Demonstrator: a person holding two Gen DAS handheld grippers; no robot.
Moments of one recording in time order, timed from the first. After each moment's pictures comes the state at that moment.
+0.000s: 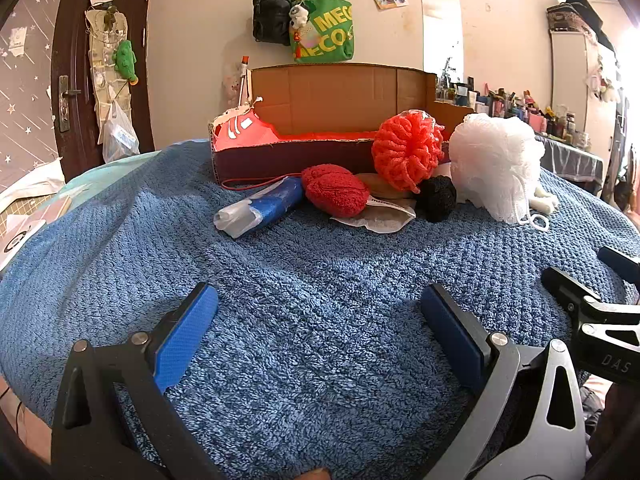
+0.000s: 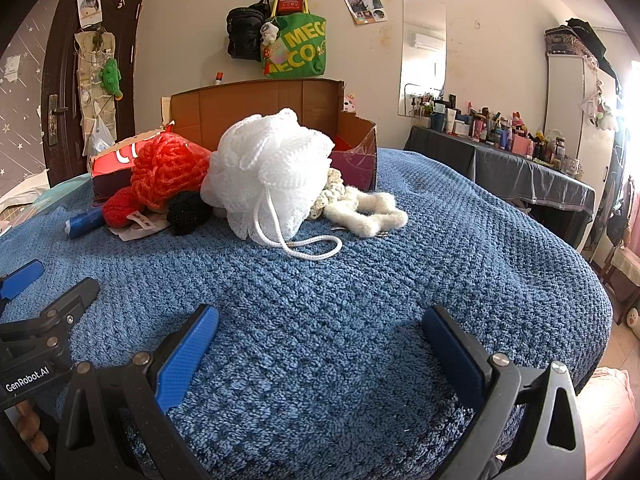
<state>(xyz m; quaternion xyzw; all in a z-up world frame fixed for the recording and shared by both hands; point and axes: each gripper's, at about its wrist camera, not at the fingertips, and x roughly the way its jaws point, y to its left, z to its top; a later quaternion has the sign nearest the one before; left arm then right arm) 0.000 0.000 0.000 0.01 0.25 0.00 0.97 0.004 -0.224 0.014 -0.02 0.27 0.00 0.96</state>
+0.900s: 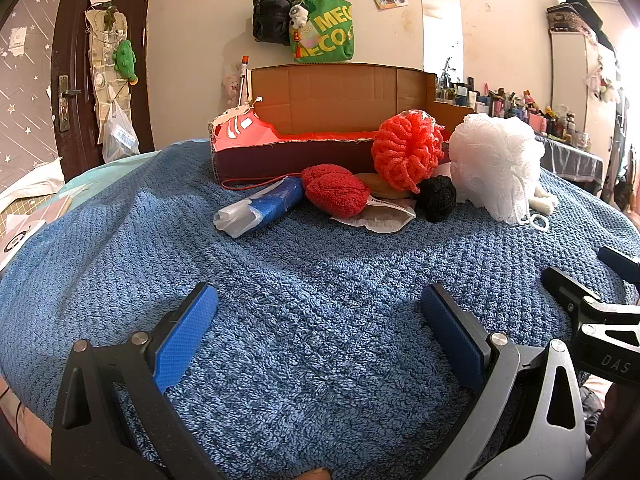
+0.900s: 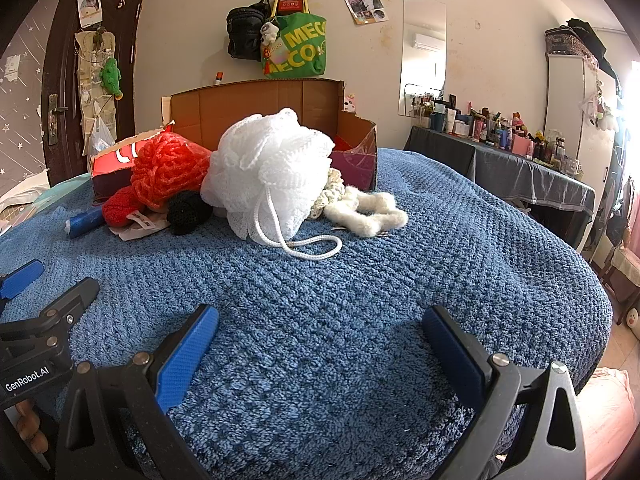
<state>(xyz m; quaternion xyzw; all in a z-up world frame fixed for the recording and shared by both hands) 0.000 0.000 0.000 0.01 0.25 -0.01 0.97 0.004 -0.224 0.014 -0.02 0.27 0.00 0.96</state>
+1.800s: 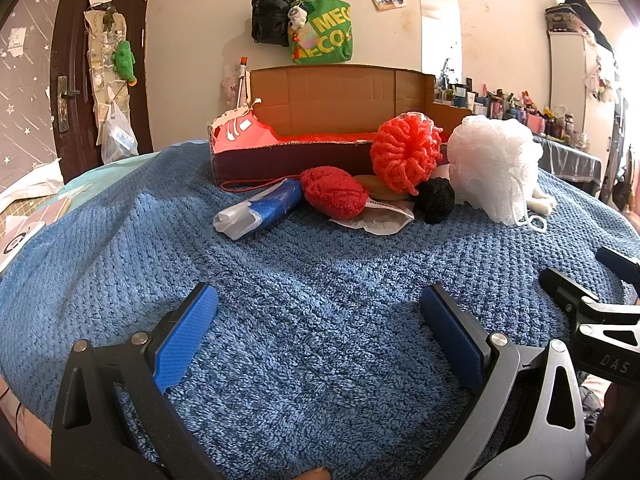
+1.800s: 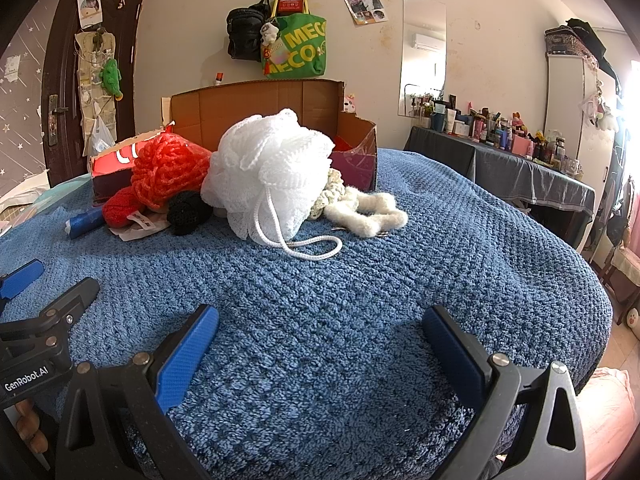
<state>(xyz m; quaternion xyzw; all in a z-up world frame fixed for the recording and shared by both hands) -0.001 -0.001 0.001 0.01 0.25 -0.01 0.97 0.004 -0.224 0.014 -0.02 0.27 0.00 0.96</state>
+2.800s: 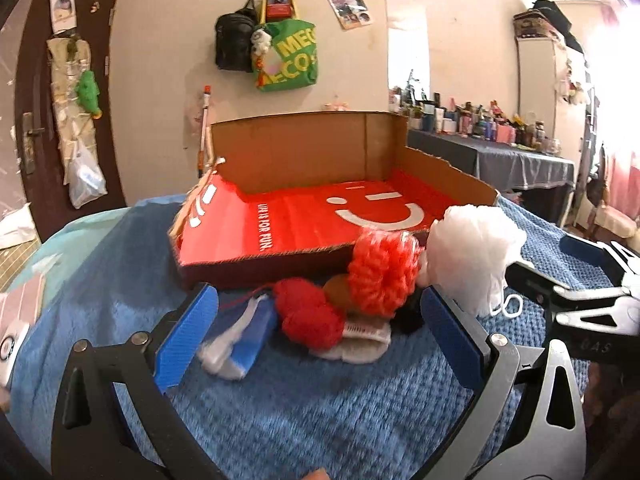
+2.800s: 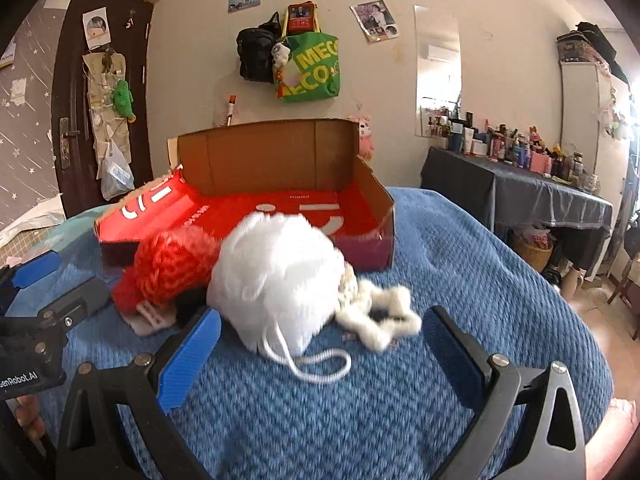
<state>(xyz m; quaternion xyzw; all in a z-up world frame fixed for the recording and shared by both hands) 0.054 -0.012 0.067 0.03 0.22 -0.08 0.97 0.054 -0.225 0.069 -0.01 0.24 0.04 0.97</state>
